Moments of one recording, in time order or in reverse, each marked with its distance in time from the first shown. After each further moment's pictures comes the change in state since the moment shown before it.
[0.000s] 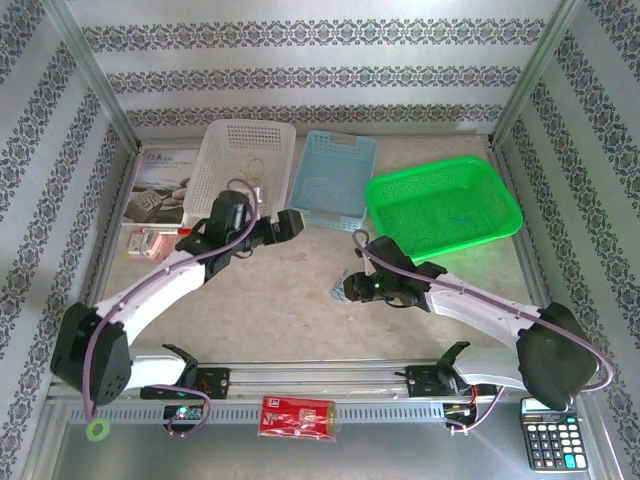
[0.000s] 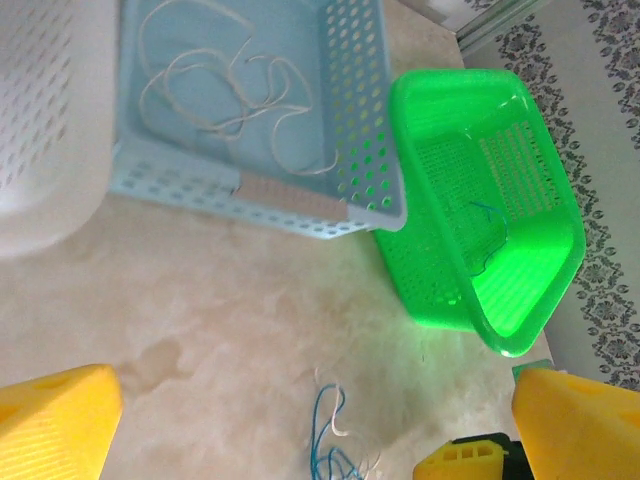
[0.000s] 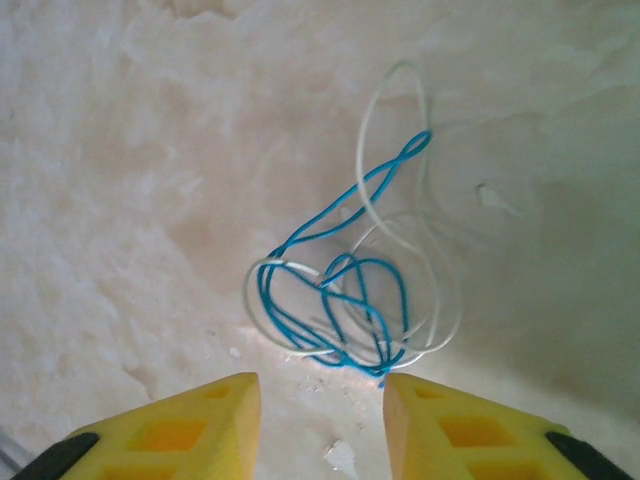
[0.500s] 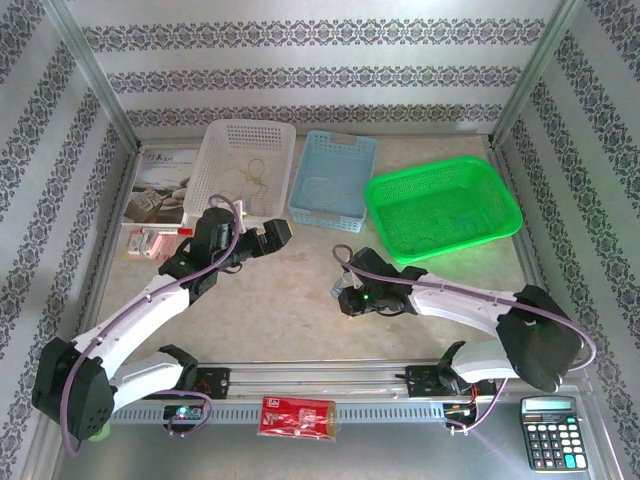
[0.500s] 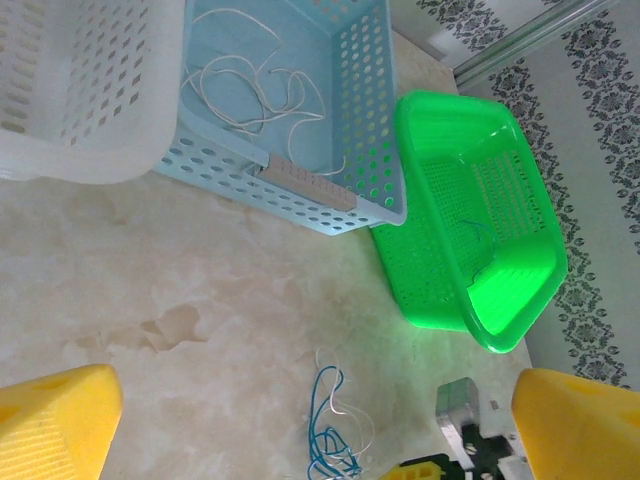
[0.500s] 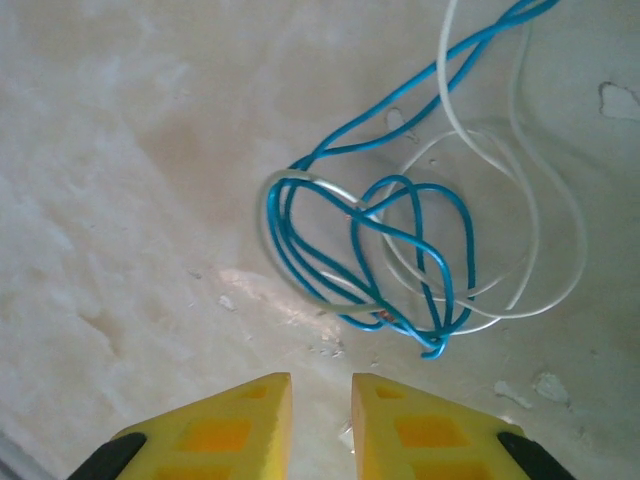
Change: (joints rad) left arm 0.000 -0.163 -0.113 0.001 -0.048 -0.070; right arm 0.095 0.126 0.002 0.008 0.020 0.000
